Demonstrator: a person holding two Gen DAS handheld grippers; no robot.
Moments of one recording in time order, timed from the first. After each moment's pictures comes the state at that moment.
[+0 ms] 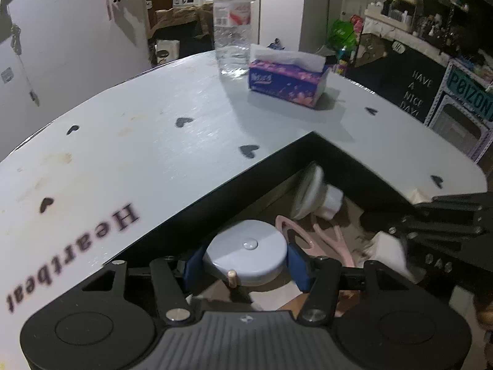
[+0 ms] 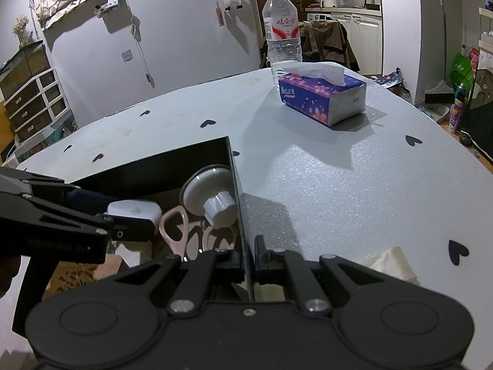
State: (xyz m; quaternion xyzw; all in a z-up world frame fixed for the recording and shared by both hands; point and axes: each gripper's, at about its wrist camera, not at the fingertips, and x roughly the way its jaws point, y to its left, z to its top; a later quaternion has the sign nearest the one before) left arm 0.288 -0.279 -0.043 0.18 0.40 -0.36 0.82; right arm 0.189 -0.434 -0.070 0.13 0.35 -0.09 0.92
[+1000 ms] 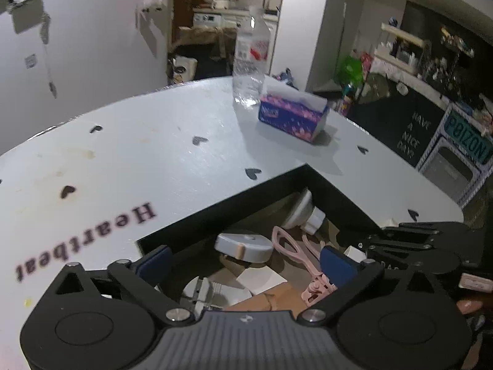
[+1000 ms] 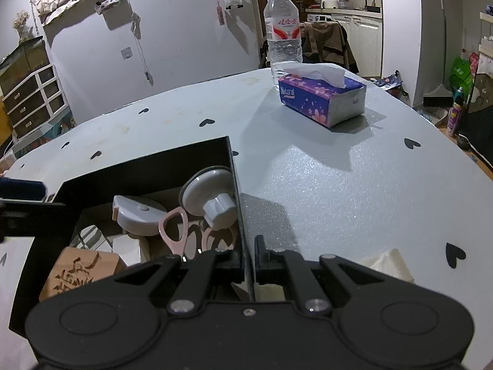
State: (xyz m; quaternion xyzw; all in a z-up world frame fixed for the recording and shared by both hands) left arm 0.264 -0.237 -0.007 0.10 0.38 -0.35 0.85; right arm 0.190 -0.433 -0.068 0.12 0.35 -0.09 0.92
